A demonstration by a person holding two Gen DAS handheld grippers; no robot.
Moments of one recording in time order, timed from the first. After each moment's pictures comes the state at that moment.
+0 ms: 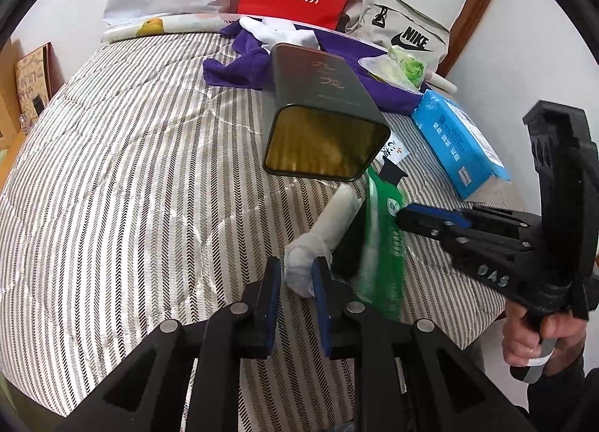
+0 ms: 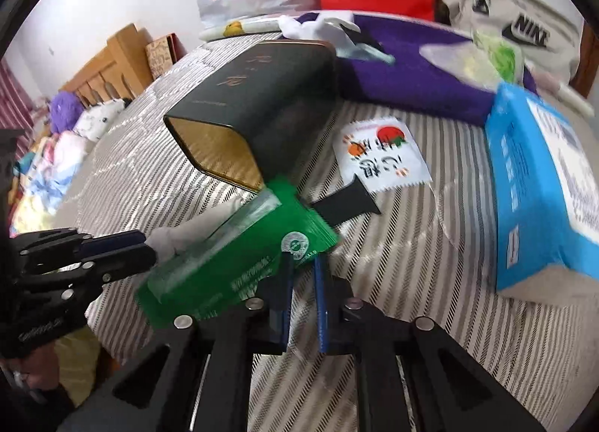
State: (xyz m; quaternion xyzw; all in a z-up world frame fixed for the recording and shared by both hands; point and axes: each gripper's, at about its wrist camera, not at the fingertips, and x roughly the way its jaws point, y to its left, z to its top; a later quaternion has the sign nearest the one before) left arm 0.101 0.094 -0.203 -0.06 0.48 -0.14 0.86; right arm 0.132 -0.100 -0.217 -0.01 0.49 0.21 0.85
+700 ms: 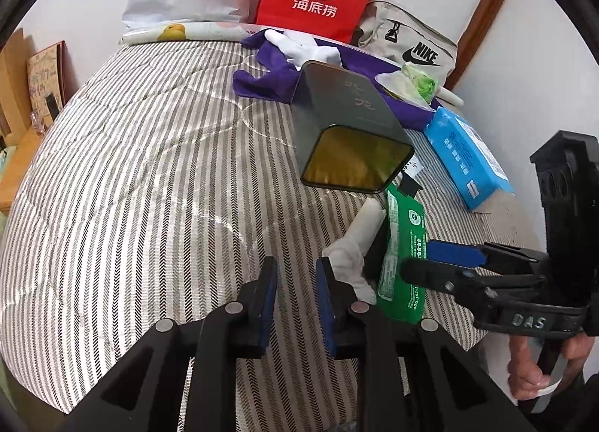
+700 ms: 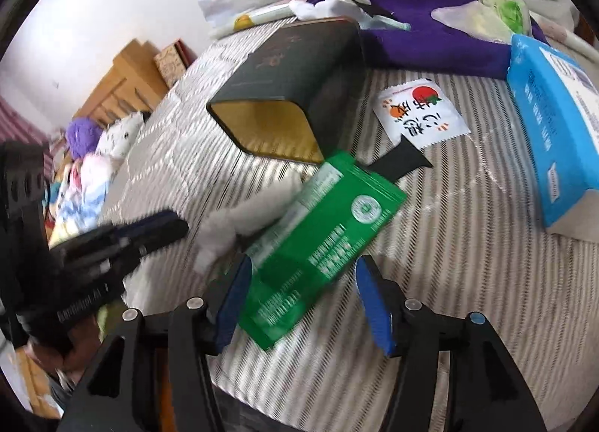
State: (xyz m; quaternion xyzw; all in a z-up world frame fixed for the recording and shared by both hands) left arm 0.099 0.122 -0.198 -0.08 0.47 -0.12 0.87; right arm 0.113 -0.081 -0.216 0.07 0.52 0.22 0.82
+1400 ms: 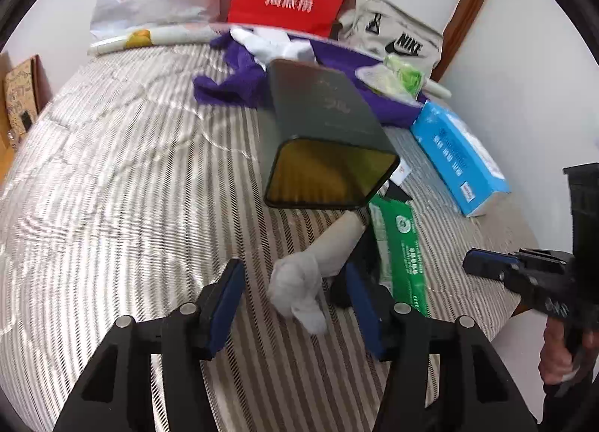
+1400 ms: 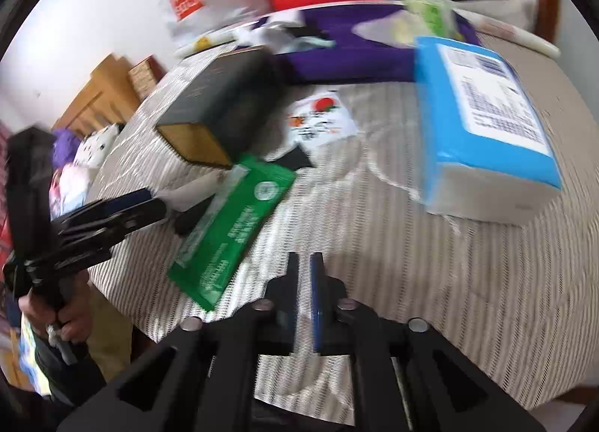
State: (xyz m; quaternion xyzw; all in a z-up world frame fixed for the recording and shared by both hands) left arm 0.128 0.092 -0.208 -0.06 0.47 -0.16 0.87; right arm 0.104 -0.144 -0.201 0.04 0.51 0.19 0.84
